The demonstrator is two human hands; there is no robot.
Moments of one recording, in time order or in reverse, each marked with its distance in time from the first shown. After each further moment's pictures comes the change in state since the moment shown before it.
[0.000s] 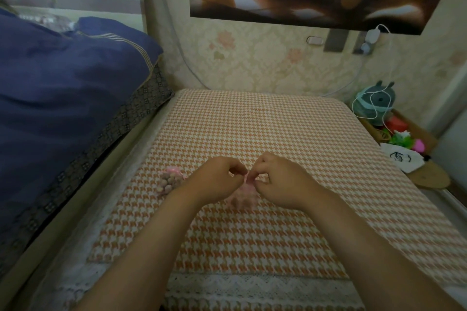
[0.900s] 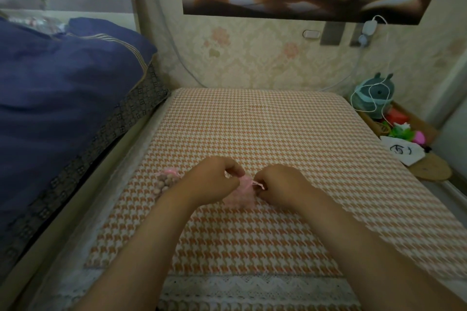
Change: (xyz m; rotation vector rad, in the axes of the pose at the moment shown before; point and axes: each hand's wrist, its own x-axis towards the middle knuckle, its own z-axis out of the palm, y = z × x) left_hand -0.002 0.002 -0.003 0.048 -0.006 0.014; right_hand 0.012 0.023 0.027 -0.255 -0.102 0.091
